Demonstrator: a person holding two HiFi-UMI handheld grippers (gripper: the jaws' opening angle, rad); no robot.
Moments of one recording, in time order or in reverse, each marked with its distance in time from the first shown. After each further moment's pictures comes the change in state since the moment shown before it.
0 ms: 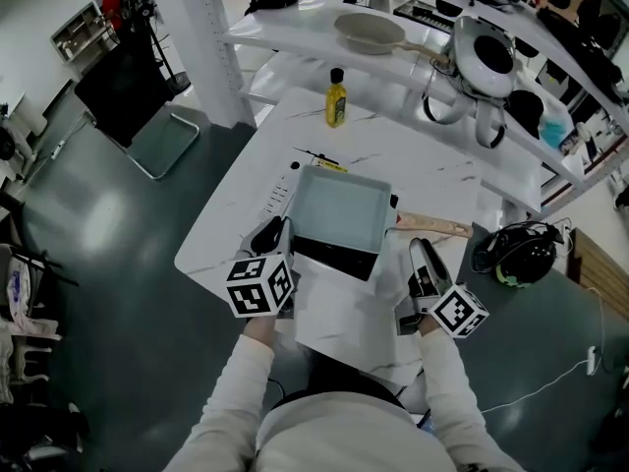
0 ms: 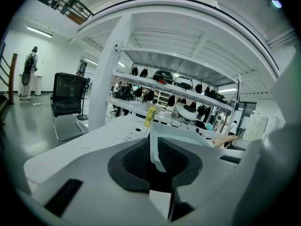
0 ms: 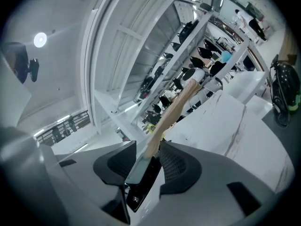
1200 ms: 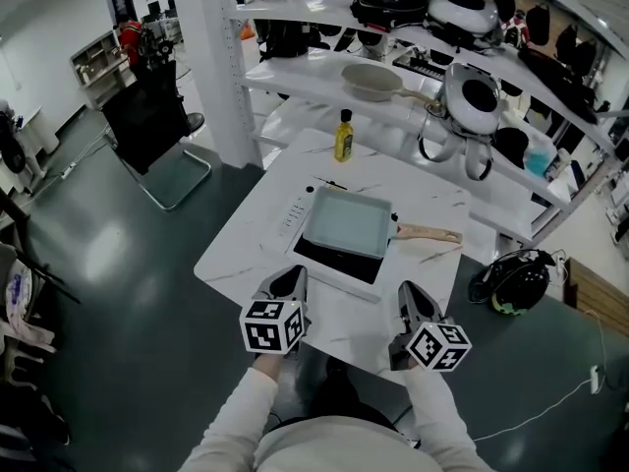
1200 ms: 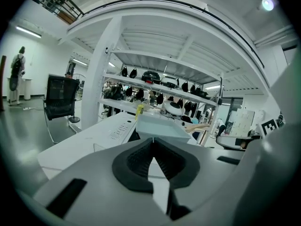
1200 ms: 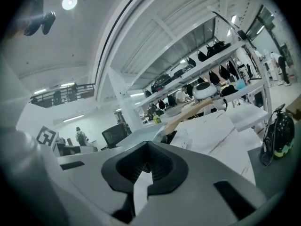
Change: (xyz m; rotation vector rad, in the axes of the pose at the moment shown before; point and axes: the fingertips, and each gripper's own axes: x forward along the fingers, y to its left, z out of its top) left arm -0.095 -0.032 -0.038 0.073 0.015 -0.114; right arm -0.069 0.067 -0.053 -0.331 0.087 -0.051
